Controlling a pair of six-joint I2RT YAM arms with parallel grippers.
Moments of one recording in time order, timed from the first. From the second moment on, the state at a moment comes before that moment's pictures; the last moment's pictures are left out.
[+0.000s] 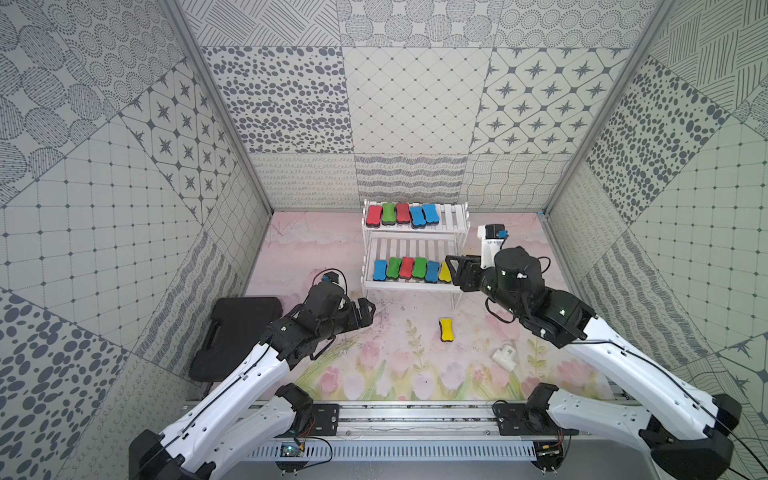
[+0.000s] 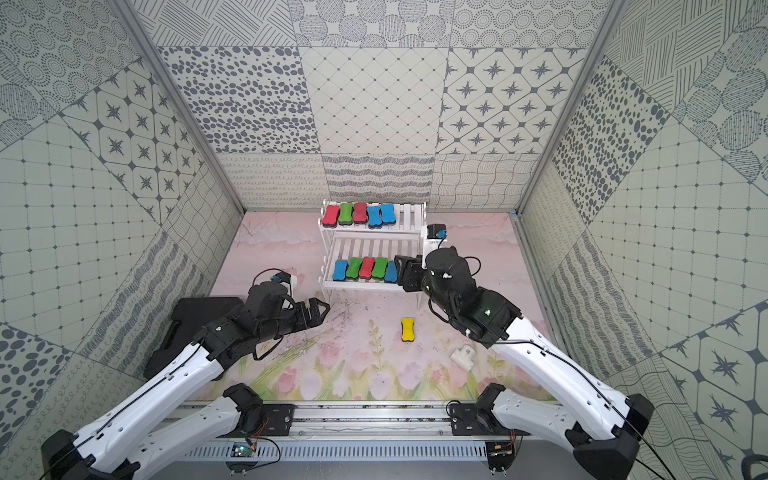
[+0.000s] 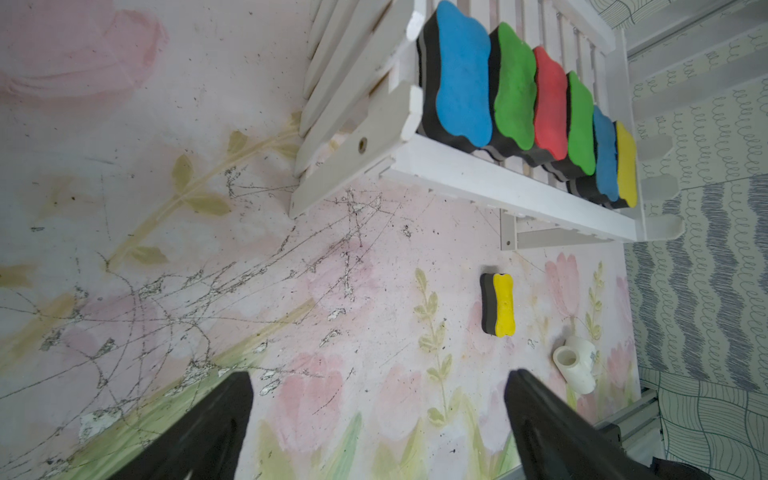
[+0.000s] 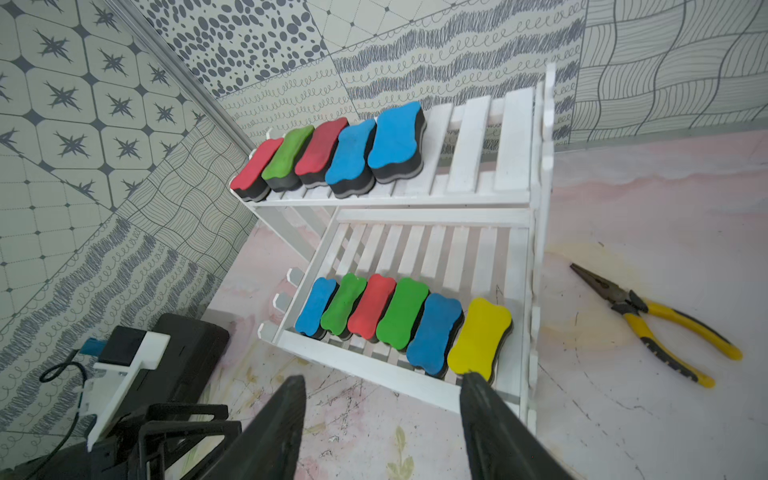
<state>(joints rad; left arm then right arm) -0.52 0.86 0.73 -0.64 0.03 -0.73 0.76 1.10 1.21 -0.50 0.27 0.51</state>
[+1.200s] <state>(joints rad) -0.52 0.88 0.73 -0.64 0.04 -0.71 0.58 1.80 1.99 -0.79 0.11 0.28</state>
